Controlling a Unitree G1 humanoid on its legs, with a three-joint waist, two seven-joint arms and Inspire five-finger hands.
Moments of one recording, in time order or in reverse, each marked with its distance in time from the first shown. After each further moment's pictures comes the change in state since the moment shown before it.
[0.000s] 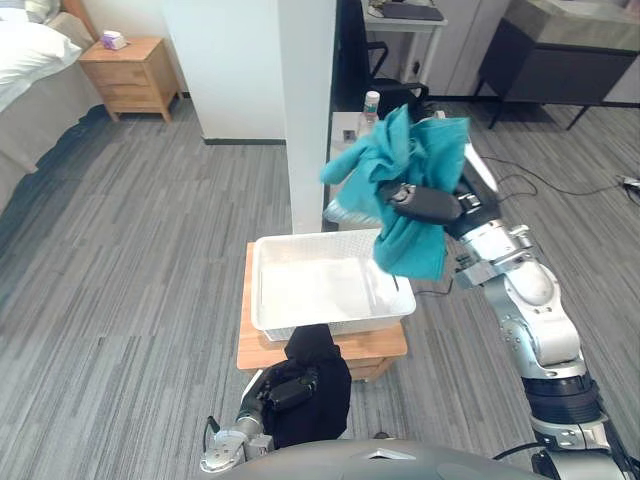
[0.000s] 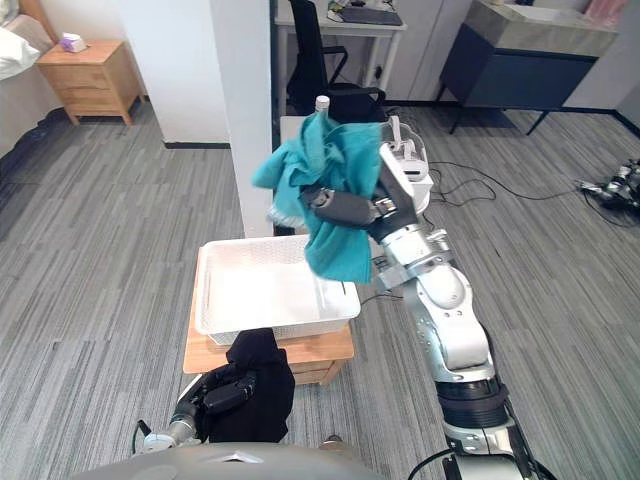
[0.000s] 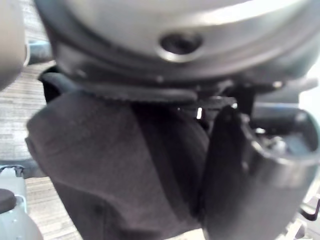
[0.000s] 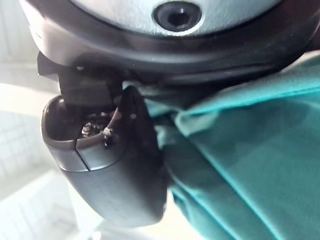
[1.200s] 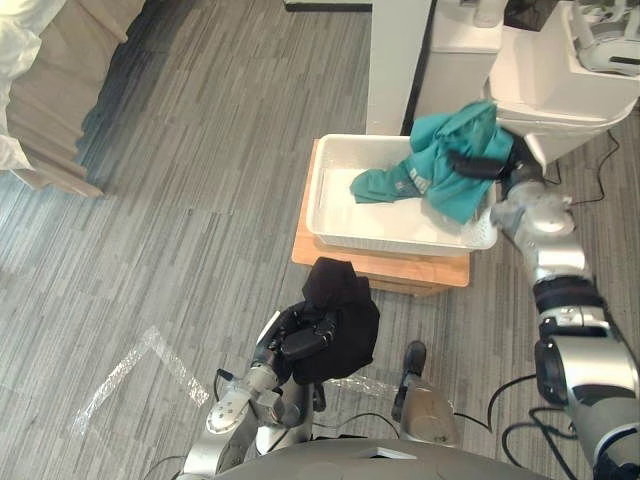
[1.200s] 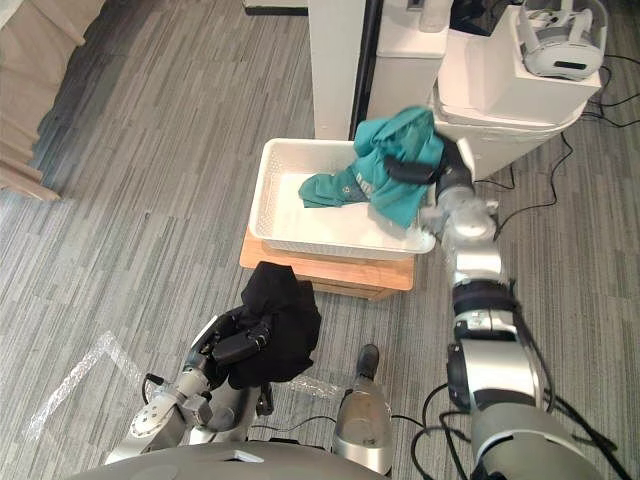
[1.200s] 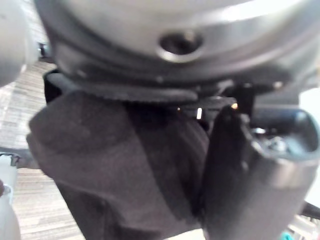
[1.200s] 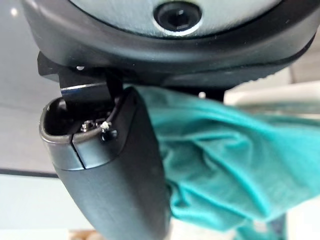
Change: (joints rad) left arm -0.061 0.019 -0.015 -0.241 -0.075 -0.102 -0.116; right arm -0.429 -0.083 -0.127 0.970 -0.244 -0.074 -0.203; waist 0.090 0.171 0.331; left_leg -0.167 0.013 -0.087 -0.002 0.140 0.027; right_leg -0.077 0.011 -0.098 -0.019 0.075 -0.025
